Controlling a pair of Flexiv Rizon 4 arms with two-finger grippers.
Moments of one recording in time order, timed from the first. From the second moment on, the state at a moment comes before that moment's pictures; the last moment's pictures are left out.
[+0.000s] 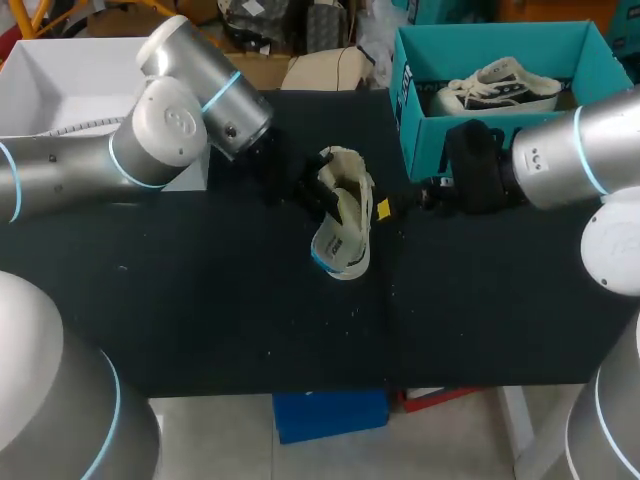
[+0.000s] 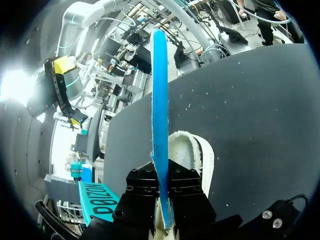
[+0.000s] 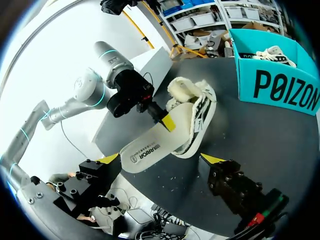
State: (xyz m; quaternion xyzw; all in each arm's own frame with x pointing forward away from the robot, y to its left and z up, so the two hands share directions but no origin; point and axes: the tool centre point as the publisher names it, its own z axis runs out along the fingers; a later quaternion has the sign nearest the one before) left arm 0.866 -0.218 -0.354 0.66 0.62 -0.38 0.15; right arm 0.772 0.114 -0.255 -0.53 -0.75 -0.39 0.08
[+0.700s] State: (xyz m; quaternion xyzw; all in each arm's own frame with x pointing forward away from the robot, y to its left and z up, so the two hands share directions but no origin) left arm 0.873 -0.225 -0.344 0.66 0.62 -0.39 0.13; right arm 0.772 0.114 -0.255 -0.53 -0.75 -0.39 0.08
